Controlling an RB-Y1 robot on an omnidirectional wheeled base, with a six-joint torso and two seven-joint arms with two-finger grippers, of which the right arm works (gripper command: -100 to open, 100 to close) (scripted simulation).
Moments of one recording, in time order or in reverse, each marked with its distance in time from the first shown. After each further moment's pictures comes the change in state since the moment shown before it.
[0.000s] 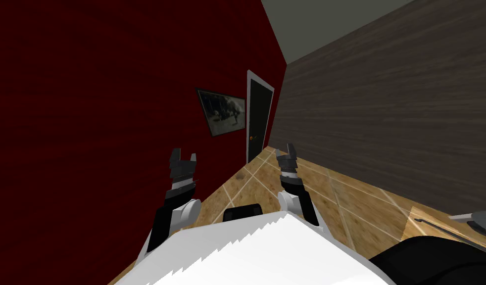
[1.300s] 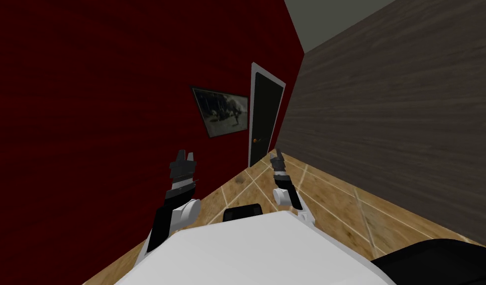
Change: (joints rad) arm -0.128 -0.074 -0.005 0.276 -0.028 -0.040 0.000
